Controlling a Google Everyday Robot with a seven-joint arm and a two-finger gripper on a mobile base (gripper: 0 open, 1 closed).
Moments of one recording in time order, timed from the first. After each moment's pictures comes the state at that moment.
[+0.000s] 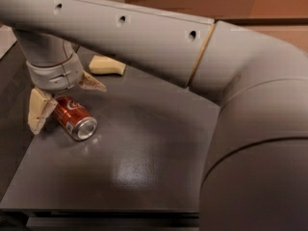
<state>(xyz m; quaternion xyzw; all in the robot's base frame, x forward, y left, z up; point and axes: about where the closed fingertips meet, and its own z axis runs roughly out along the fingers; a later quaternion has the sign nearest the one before) 0.483 0.193 0.863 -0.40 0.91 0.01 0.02</state>
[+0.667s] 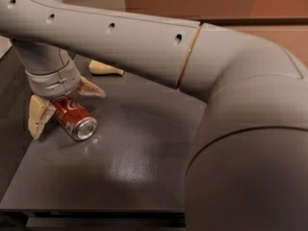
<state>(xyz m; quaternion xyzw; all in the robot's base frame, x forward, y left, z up) 0.482 0.200 0.846 -0.39 0.92 -0.01 0.00</state>
